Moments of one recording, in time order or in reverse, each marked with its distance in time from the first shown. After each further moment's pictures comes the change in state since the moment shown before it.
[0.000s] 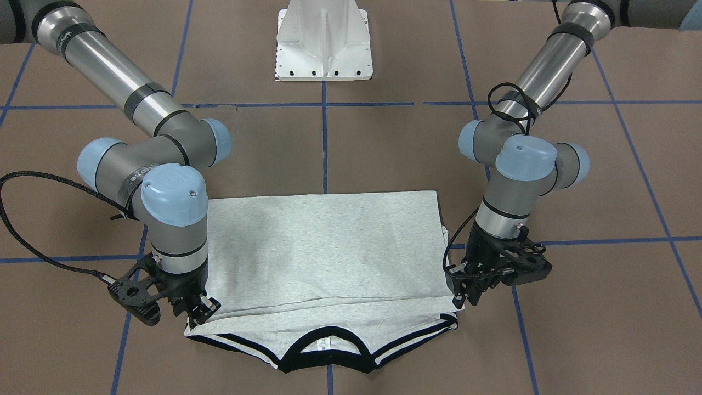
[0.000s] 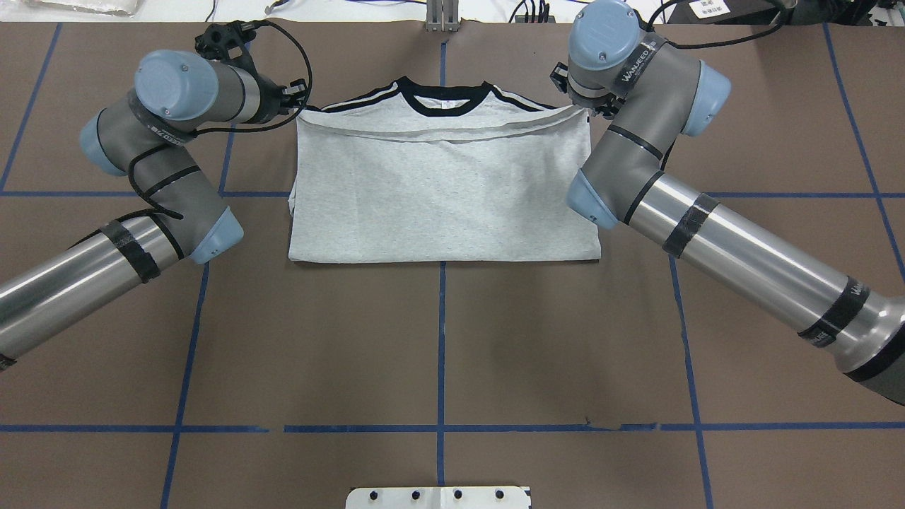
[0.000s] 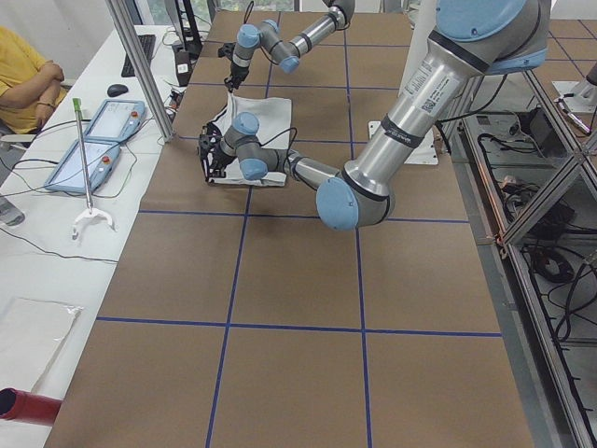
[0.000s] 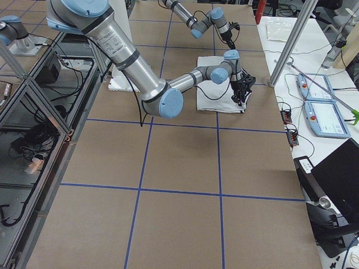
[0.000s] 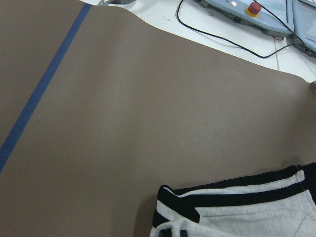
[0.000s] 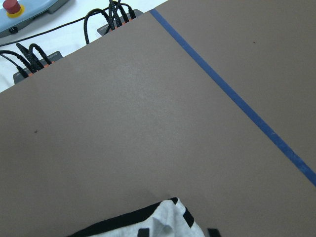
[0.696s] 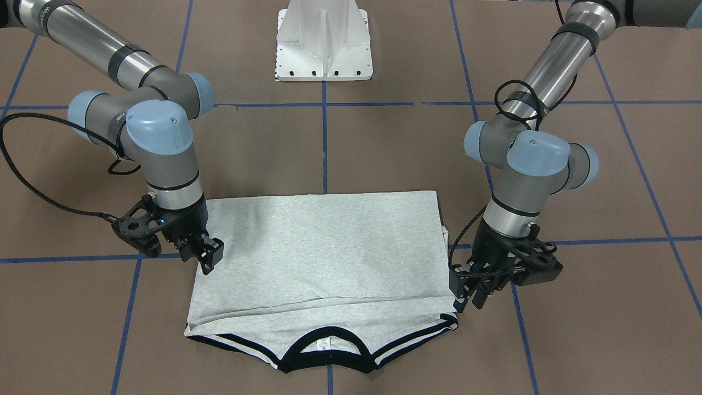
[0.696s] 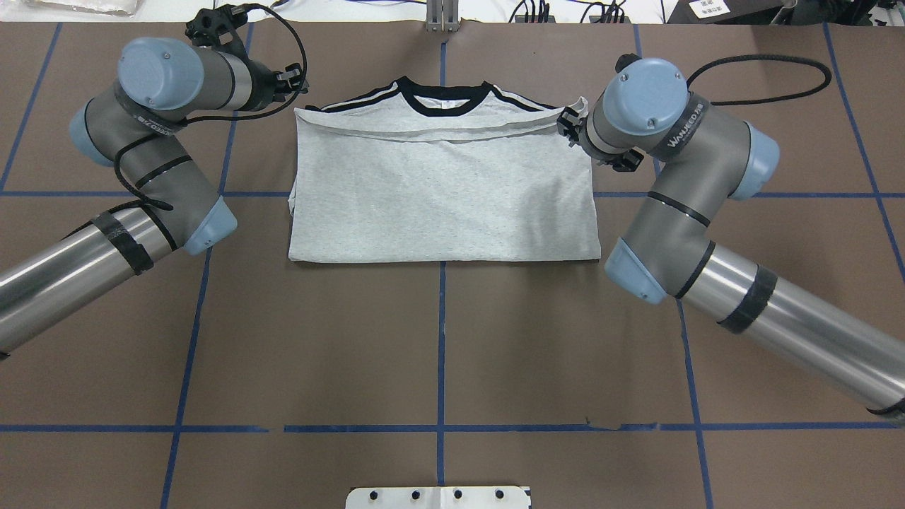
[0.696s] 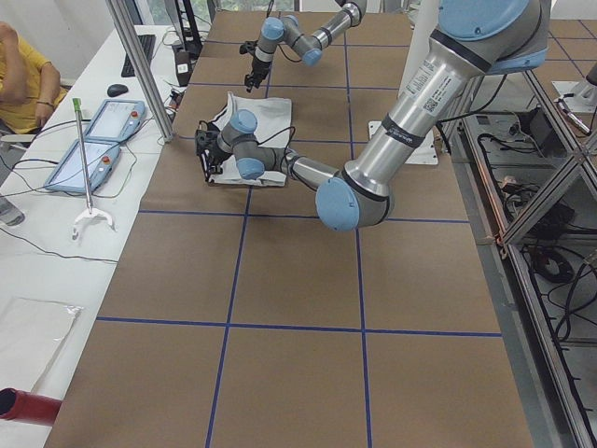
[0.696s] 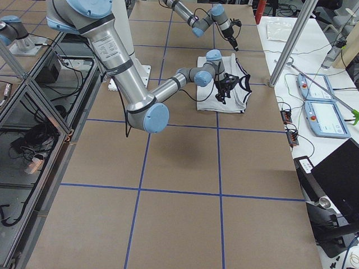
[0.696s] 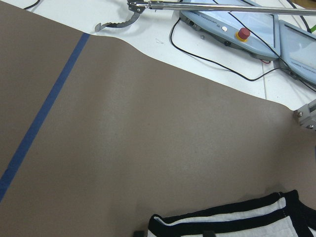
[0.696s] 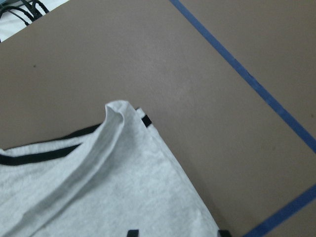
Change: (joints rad) left arm -0.021 0.004 -0.017 -0.049 -0.011 -0.005; right arm -0.097 -0.250 0.378 -0.006 0.025 0.098
